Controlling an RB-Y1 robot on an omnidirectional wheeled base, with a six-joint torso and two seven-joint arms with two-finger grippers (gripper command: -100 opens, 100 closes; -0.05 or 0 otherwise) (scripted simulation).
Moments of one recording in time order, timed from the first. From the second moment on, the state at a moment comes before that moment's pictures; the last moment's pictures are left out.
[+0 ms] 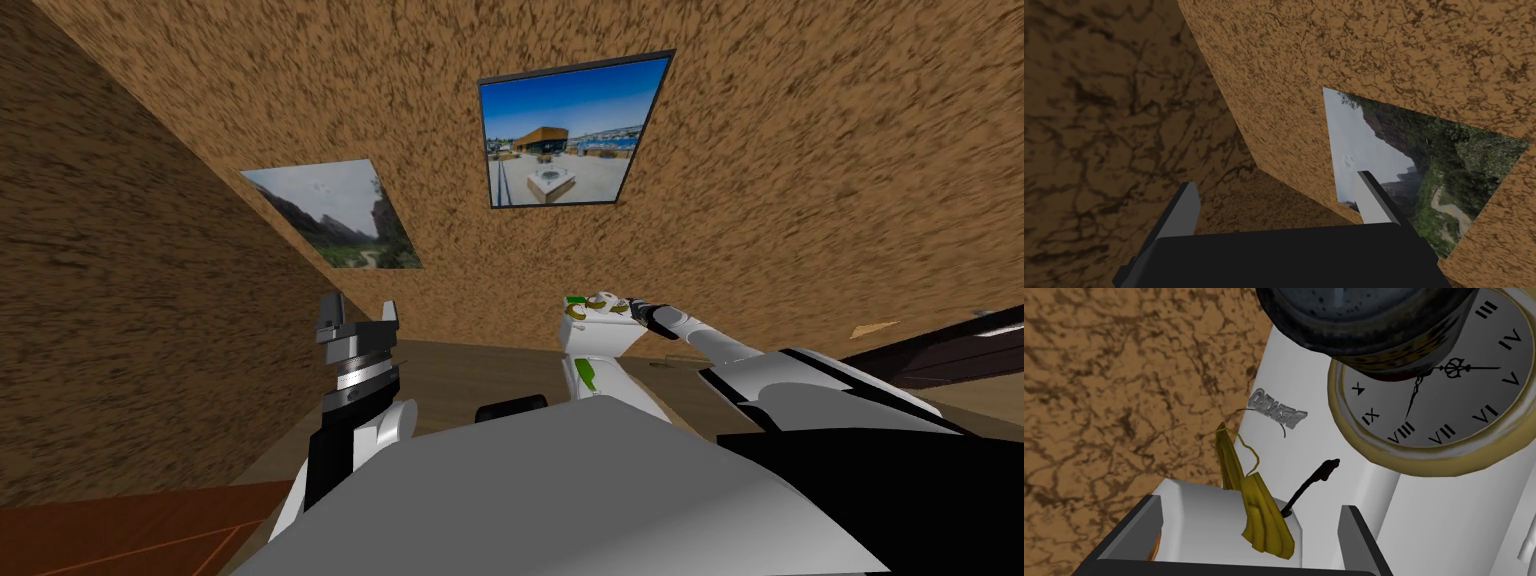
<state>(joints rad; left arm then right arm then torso) 0.52 -0.04 0.07 -2.38 -0.01 -0.42 0.17 -0.28 -1.05 0.09 -0.63 1.63 -0.28 0.87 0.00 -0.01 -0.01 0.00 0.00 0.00</state>
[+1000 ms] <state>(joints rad) 0.52 -0.04 0.07 -2.38 -0.01 -0.42 0.17 -0.28 -1.01 0.13 -0.73 1.69 -0.30 0.89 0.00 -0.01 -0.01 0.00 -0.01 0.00</state>
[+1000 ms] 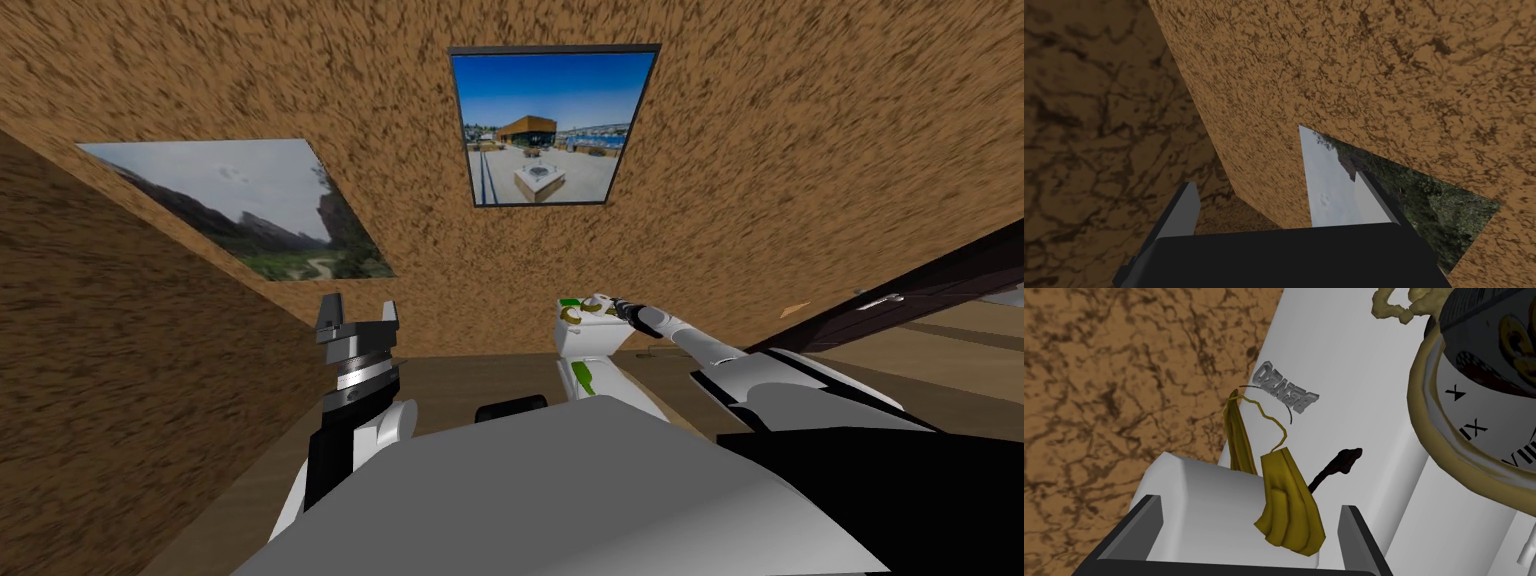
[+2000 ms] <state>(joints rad) 0.52 -0.04 0.07 -2.38 -0.01 -0.42 0.17 -0.30 -0.96 0.20 -0.90 1.76 -0.34 0.85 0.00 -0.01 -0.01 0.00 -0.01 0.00</state>
